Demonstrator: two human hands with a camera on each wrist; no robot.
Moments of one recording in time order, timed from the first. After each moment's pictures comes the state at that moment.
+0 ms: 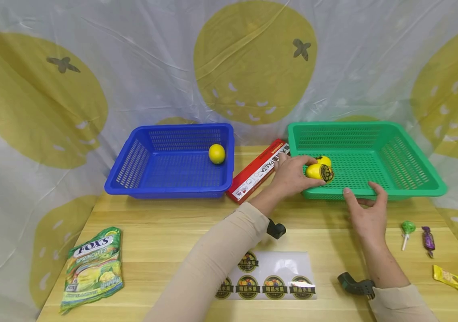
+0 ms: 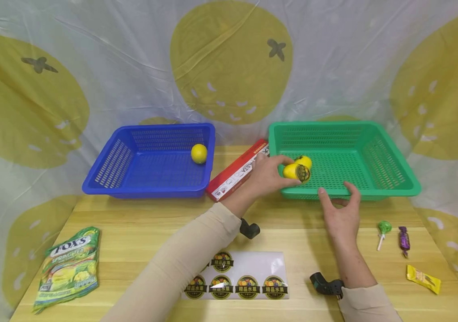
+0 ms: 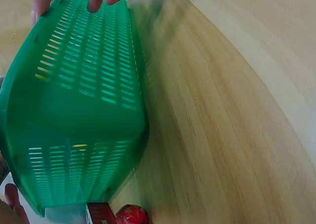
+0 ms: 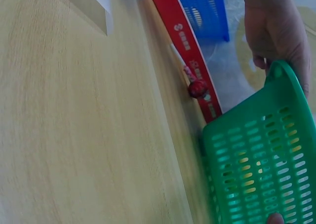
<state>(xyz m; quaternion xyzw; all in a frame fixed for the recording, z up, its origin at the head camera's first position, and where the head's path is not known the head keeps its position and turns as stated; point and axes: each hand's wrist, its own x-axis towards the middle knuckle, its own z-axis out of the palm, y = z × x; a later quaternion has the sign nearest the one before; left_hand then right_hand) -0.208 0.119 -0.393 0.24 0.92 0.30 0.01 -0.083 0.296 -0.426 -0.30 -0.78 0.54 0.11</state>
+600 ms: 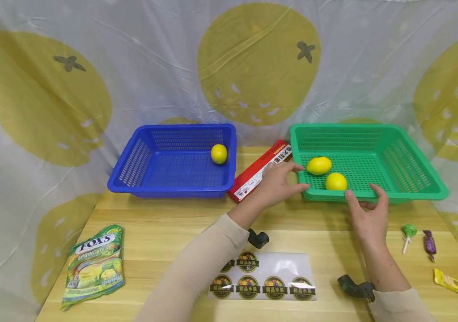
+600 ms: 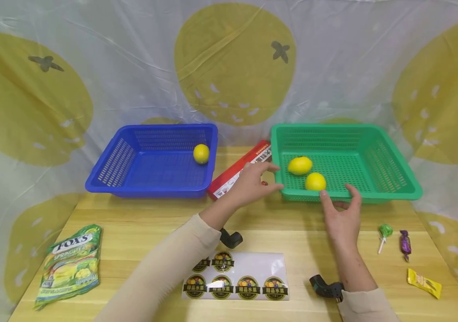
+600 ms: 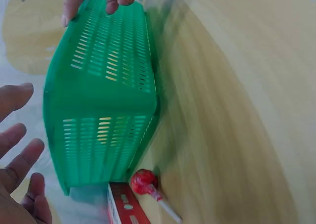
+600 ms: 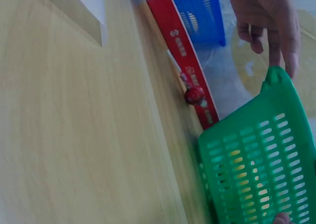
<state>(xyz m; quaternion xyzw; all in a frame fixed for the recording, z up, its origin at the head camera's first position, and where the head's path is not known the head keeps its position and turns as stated) -0.195 0.070 -0.392 0.30 0.89 0.36 0.03 -0.079 0.292 -0.423 -0.30 -0.79 0.53 0.10</state>
